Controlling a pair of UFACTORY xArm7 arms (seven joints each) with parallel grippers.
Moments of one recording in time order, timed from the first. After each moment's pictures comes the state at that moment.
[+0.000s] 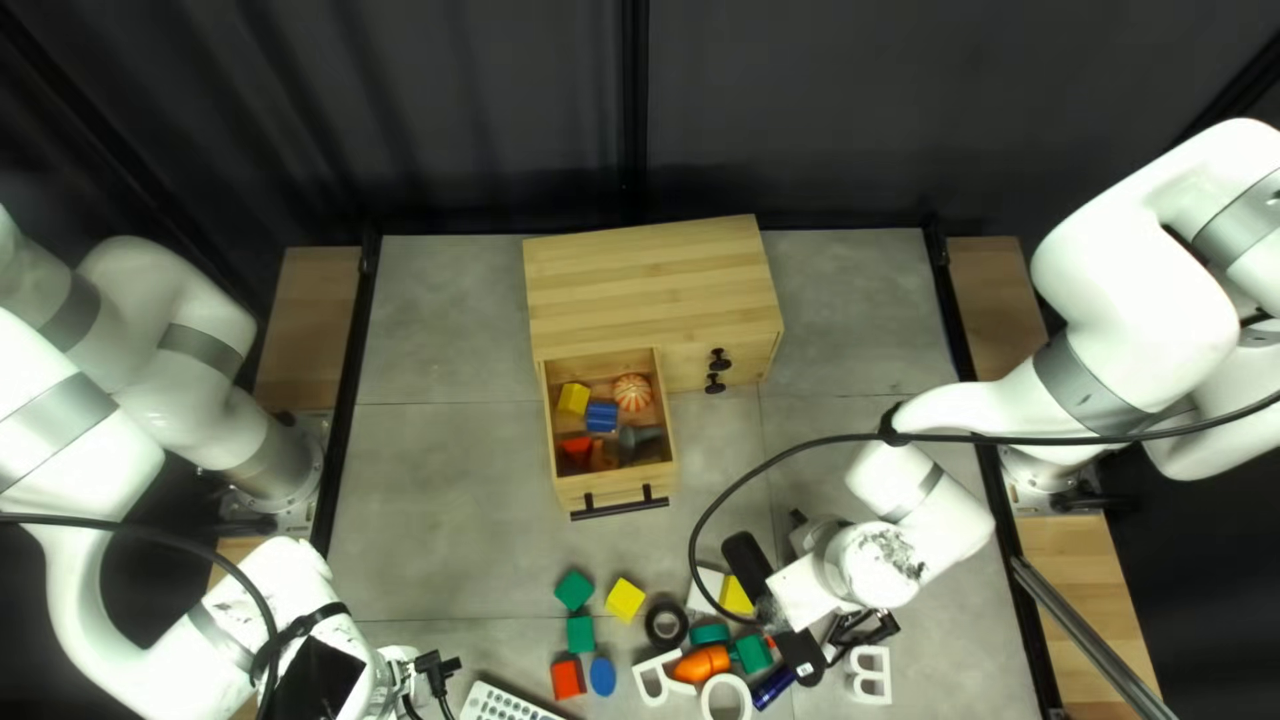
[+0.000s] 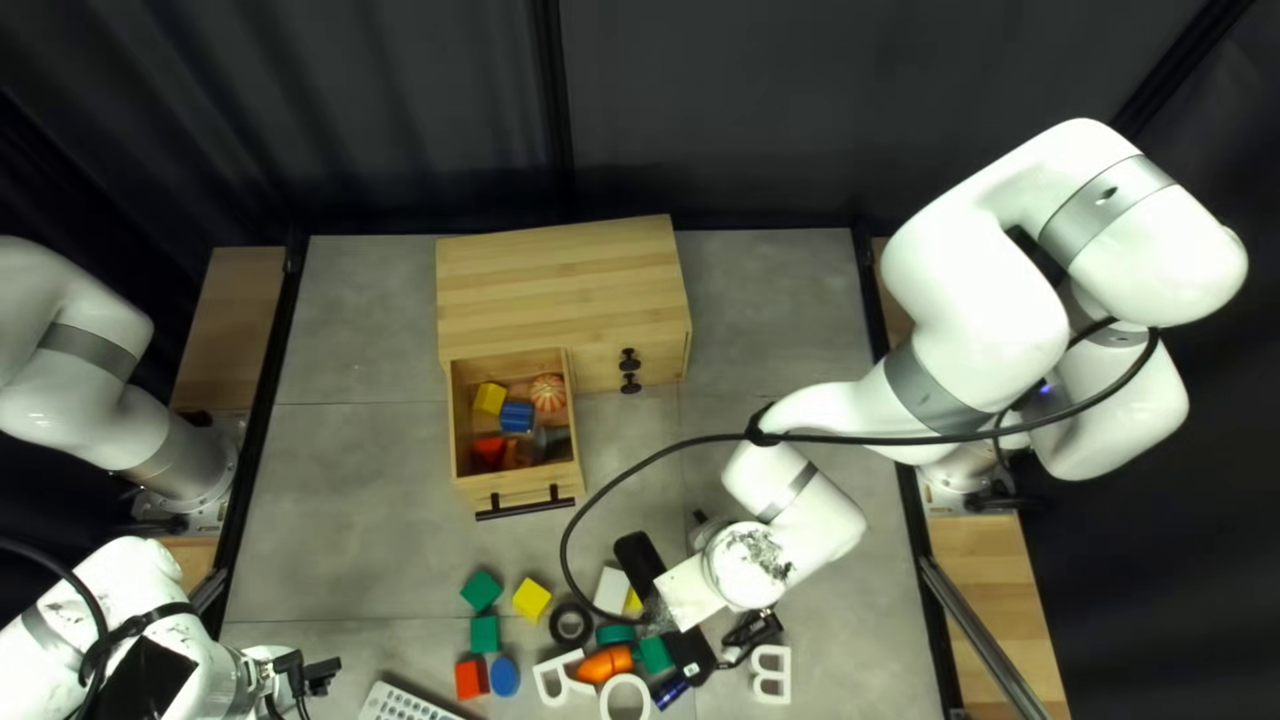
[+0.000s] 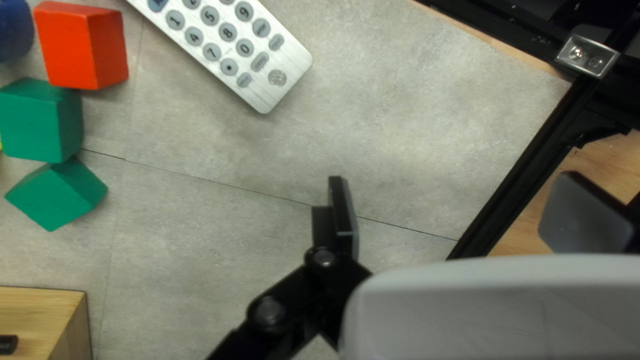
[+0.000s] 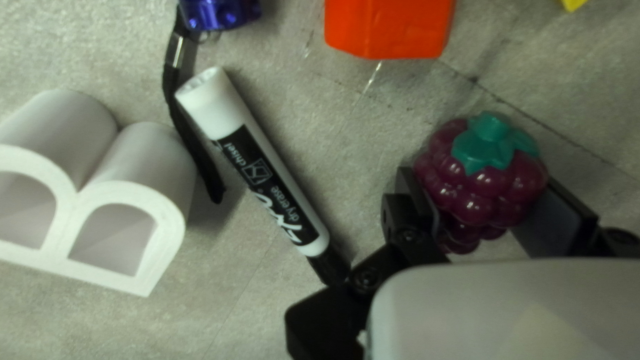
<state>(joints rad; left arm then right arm) -0.22 -0.15 -0.65 0.74 -0.25 0.97 0.50 0.17 0.08 0.32 0.74 -0.30 0.82 0.22</state>
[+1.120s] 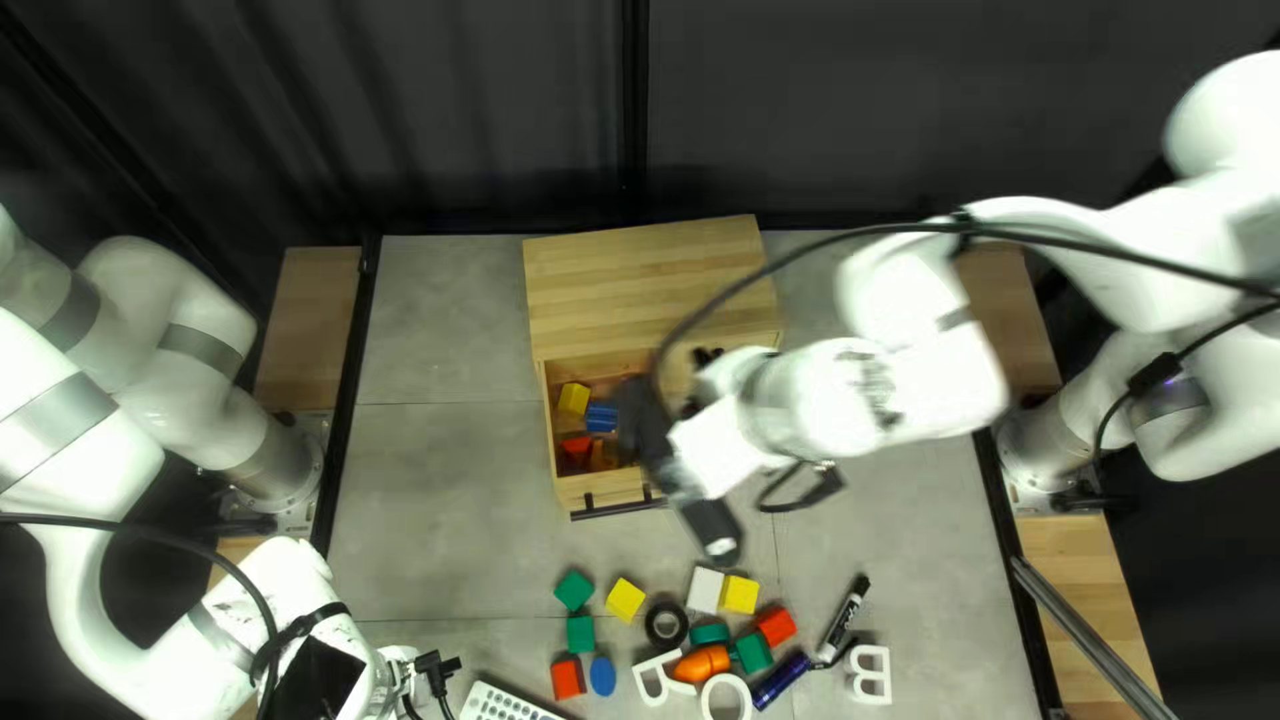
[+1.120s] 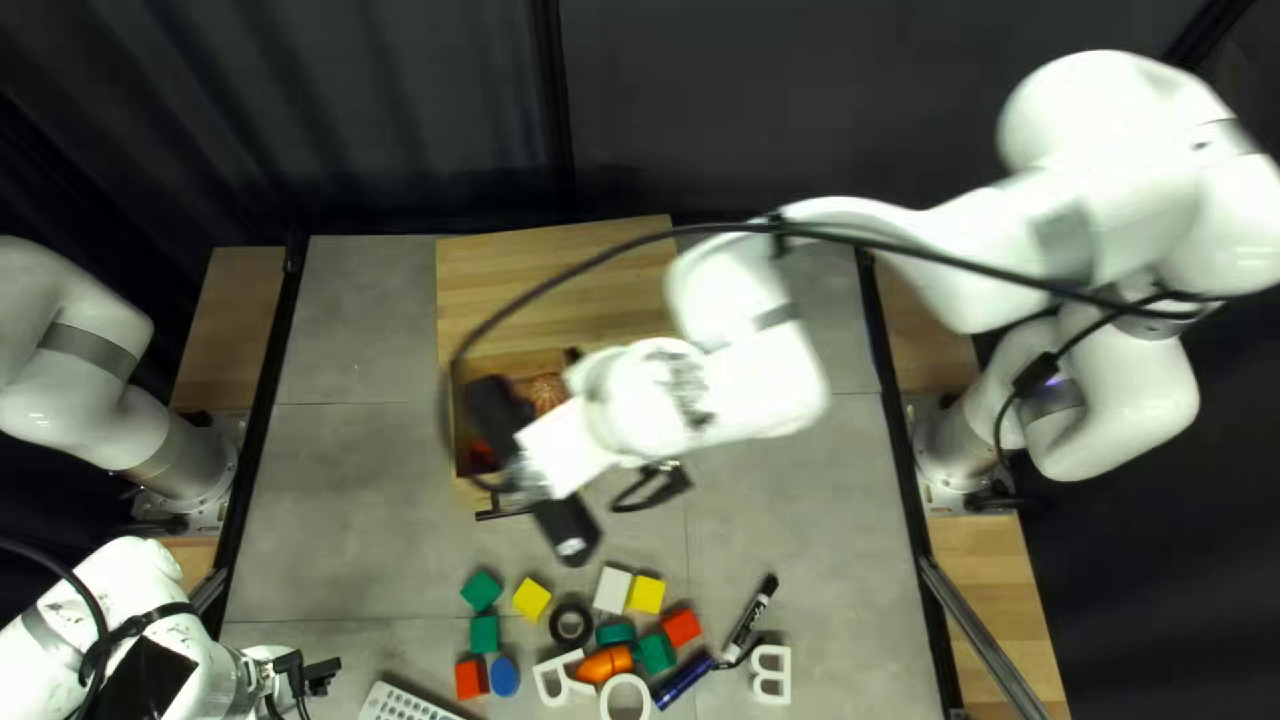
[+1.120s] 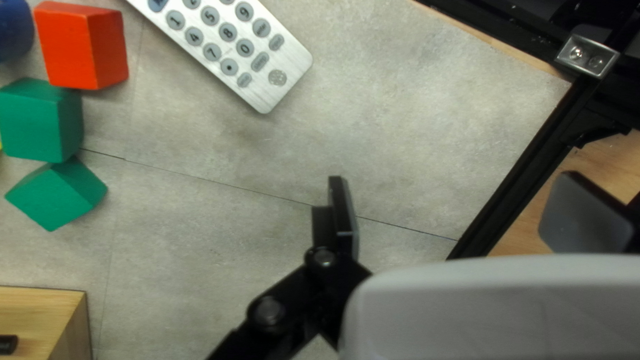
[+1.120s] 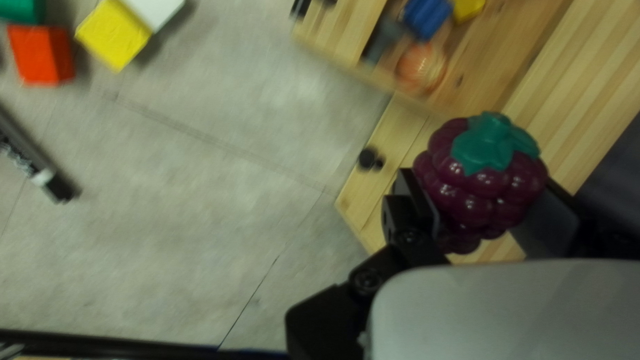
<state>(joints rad) -0.22 -0.15 -0.65 0.74 -0.25 0.97 0.50 0.05 0.17 0.19 1.41 -0.42 1.14 -0.27</state>
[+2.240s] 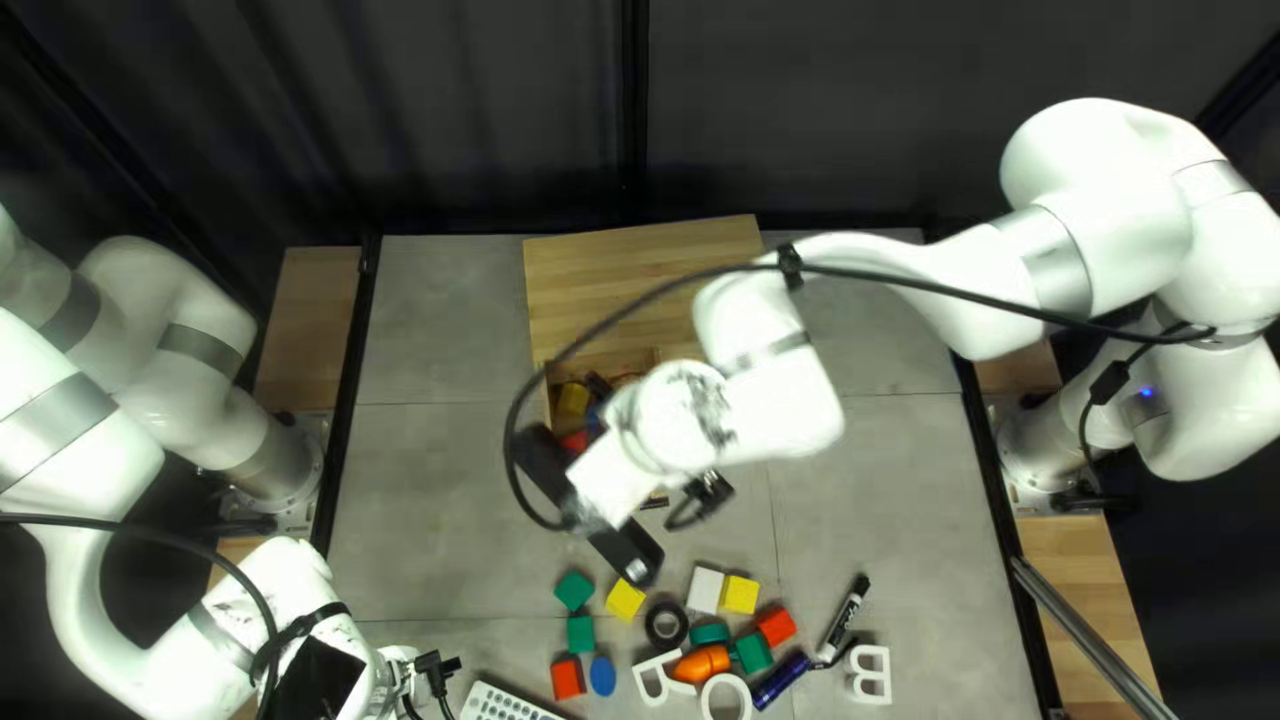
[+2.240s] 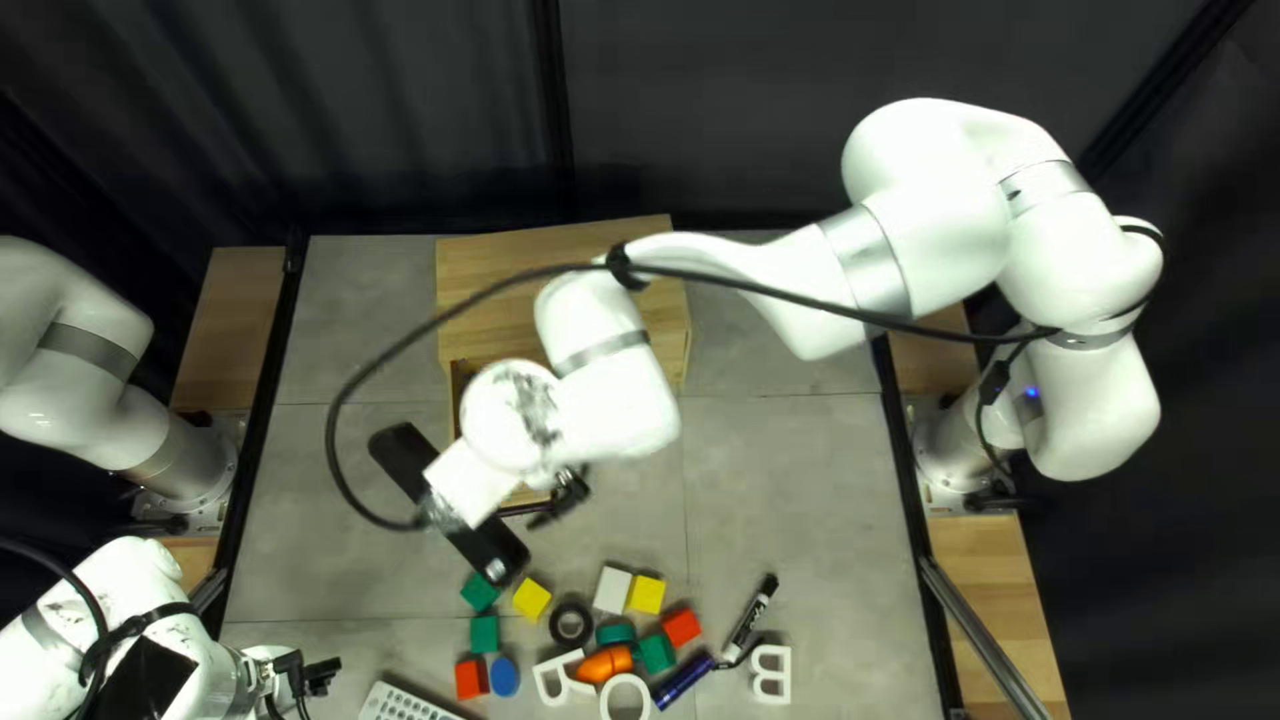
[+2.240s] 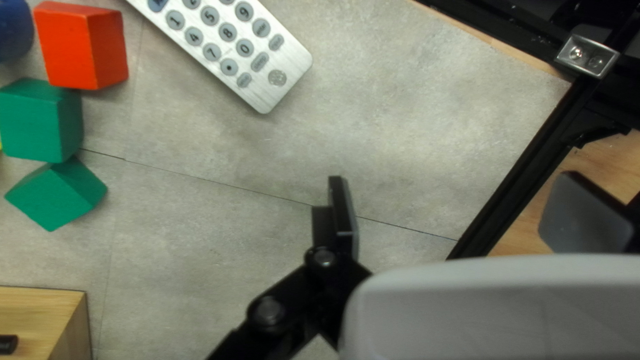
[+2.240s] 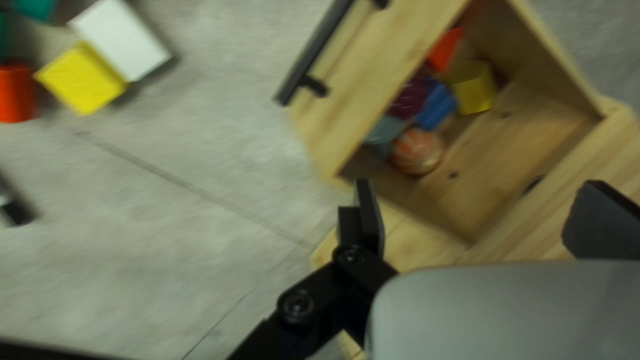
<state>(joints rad) -0.22 -0.15 -0.65 0.74 -0.25 0.97 0.50 0.14 0.21 0.27 1.42 -0.28 1.34 -0.21</state>
